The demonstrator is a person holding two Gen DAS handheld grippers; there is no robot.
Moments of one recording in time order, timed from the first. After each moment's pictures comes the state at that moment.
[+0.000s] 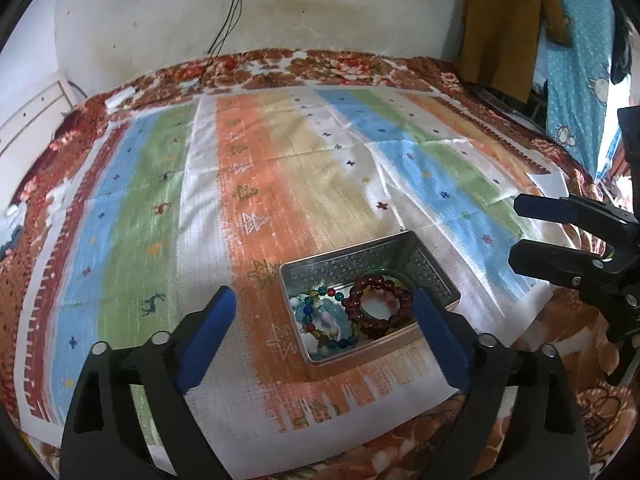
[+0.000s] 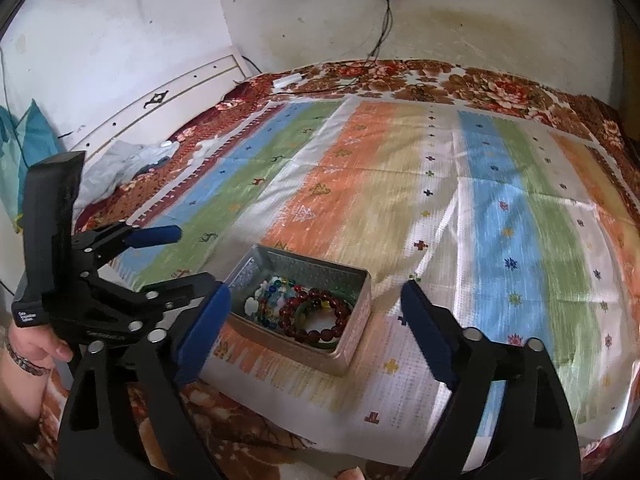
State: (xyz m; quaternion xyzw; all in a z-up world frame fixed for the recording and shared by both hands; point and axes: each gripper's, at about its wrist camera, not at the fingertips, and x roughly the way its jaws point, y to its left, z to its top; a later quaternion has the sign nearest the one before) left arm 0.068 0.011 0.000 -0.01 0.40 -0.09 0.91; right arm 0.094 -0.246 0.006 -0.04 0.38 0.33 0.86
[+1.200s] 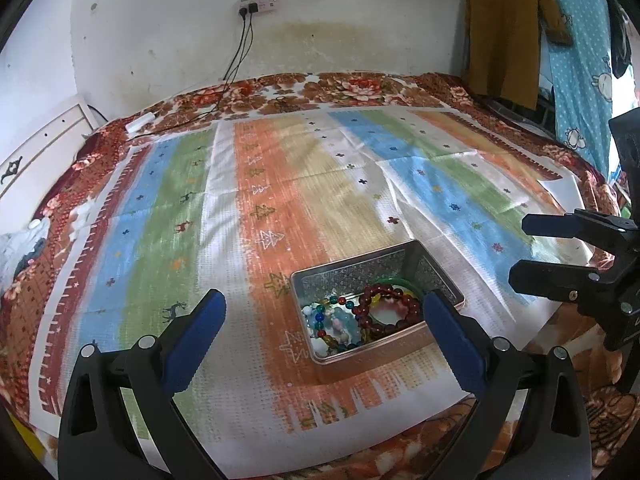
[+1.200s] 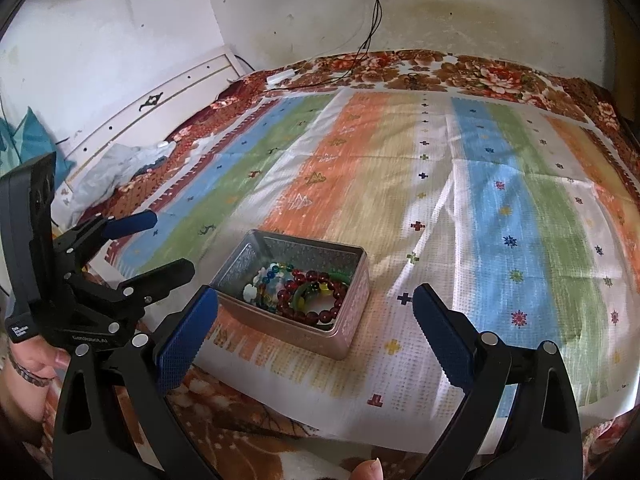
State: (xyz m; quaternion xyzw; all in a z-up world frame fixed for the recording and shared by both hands) left arm 0.049 0.001 0.005 0.02 0.36 -0.05 0.93; right arm 0.088 -0.255 -0.006 -0.03 0.39 0.33 0.86
